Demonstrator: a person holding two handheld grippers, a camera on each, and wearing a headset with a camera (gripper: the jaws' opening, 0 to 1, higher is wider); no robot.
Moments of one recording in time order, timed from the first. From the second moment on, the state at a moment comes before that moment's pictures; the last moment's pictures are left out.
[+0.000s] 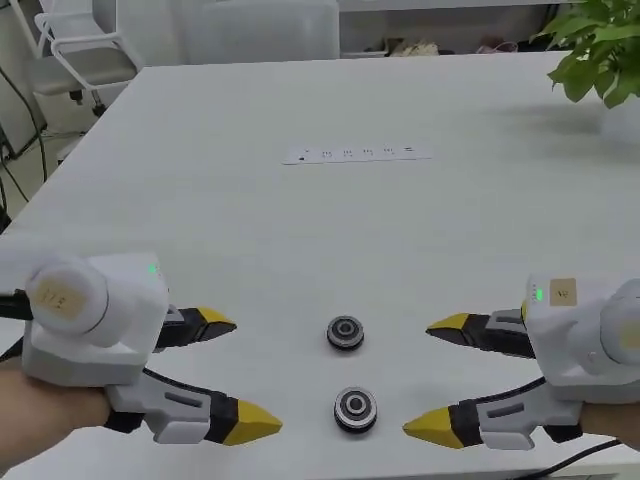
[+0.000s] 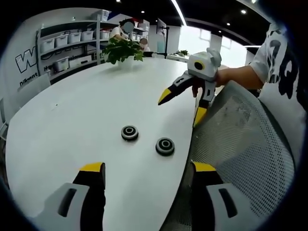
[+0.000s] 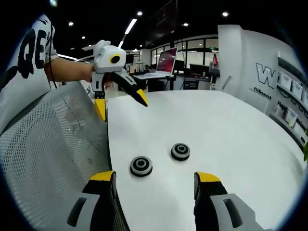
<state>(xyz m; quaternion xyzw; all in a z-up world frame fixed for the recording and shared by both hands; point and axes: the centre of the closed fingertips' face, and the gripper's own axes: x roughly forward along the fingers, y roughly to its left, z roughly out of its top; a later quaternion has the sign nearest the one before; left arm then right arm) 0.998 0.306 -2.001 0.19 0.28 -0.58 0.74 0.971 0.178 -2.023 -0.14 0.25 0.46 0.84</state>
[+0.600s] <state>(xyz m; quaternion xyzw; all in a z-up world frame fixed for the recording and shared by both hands) 0.999 0.296 -2.008 0.19 0.29 -0.60 0.72 0.976 0.186 -2.026 -0.13 0.25 0.48 0.83</state>
